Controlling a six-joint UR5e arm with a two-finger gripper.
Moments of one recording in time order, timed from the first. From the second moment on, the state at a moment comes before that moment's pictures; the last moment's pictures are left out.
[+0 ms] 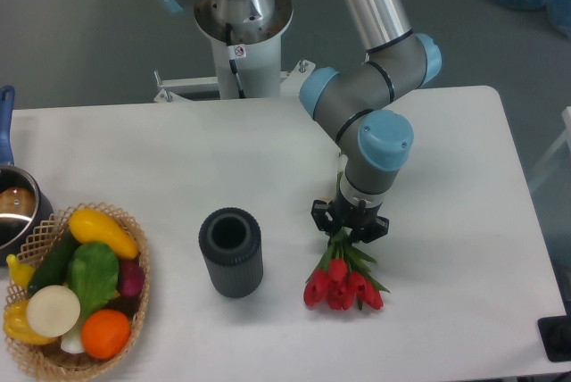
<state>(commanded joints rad) 2.59 -2.06 -1.74 -0.85 1.39 0.83</state>
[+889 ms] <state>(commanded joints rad) 2.61 -1.97 -1.57 -0.85 1.31 0.83</state>
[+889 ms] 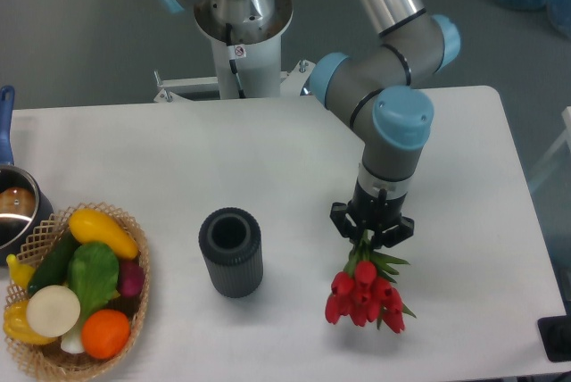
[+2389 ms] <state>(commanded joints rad) 2.83 -1.80 -1.55 -0.84 0.88 0.83</state>
